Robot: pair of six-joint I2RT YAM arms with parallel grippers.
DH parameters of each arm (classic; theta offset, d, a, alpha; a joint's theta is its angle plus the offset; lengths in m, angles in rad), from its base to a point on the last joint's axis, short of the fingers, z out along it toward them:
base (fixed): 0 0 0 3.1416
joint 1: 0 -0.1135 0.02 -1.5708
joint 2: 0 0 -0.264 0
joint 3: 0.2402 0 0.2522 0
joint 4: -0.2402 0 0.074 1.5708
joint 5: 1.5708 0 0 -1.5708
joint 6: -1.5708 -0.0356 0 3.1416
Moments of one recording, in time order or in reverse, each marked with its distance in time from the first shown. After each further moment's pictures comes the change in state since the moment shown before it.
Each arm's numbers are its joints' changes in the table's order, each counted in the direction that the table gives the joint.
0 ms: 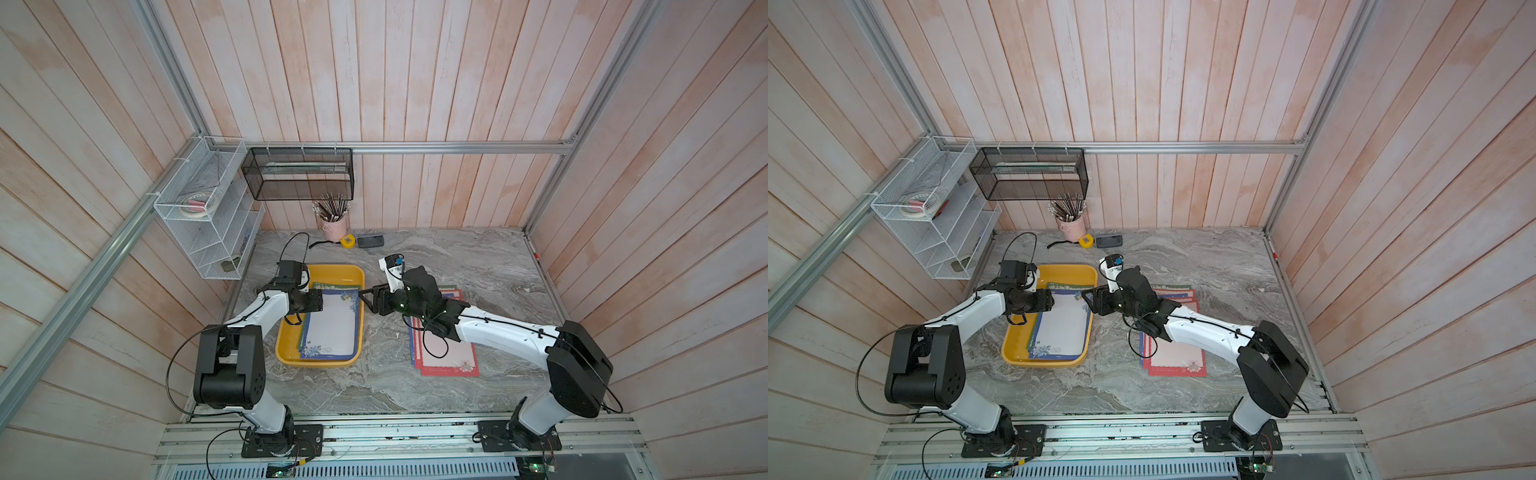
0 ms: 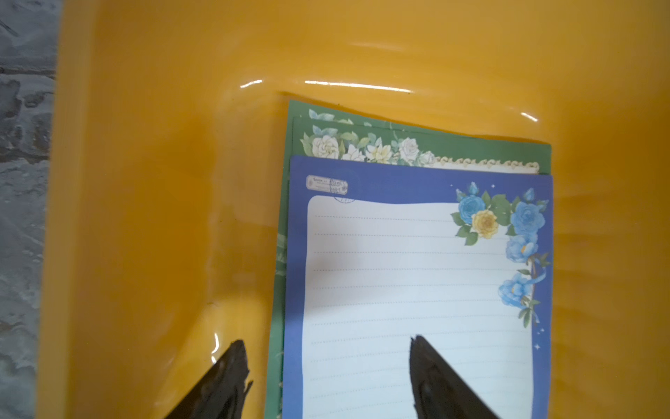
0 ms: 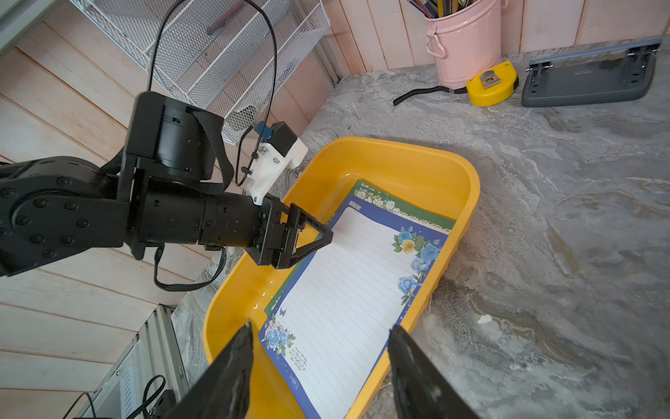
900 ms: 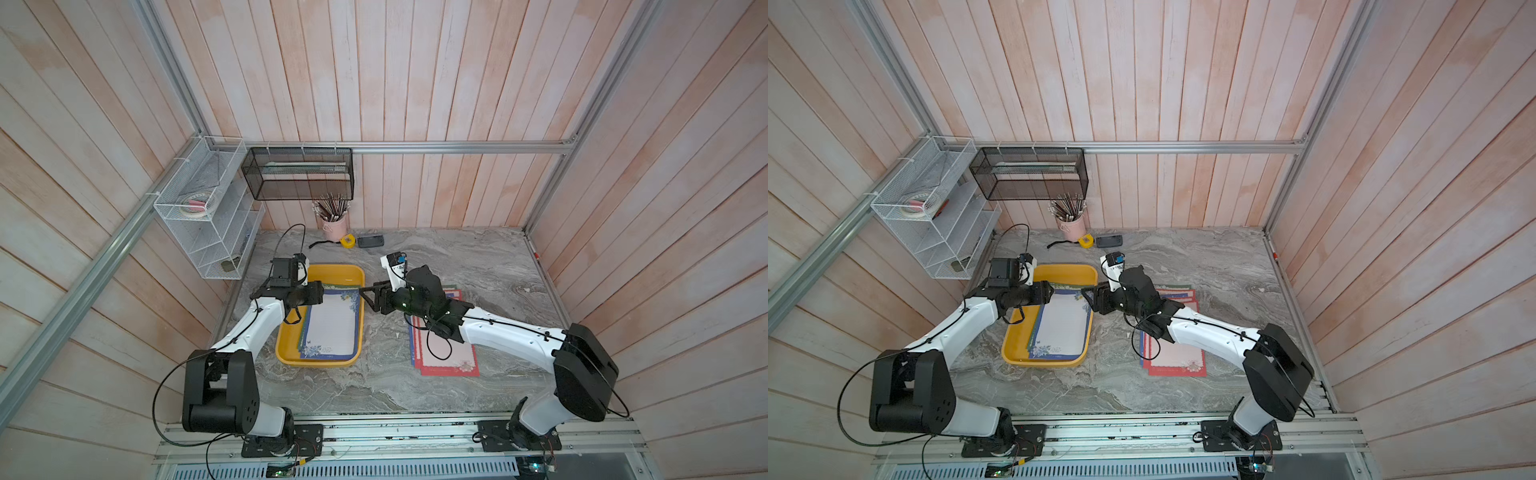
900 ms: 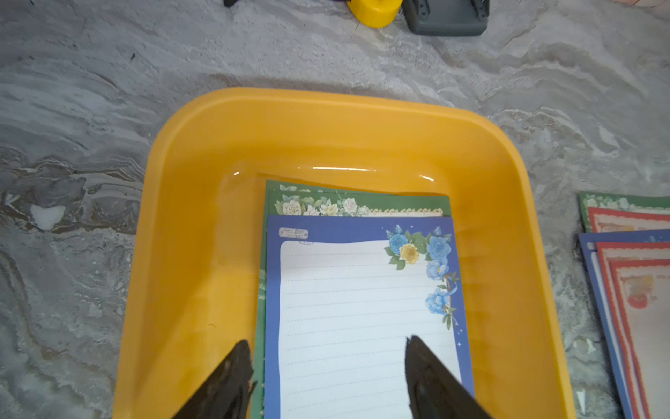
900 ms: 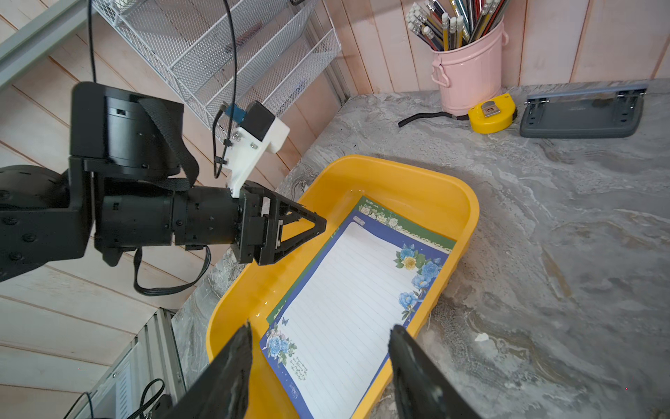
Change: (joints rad) left arm 0.013 0.149 -0.024 0.058 0.024 0.000; right arm 0.000 0.032 -0.016 0.032 0.005 0.031
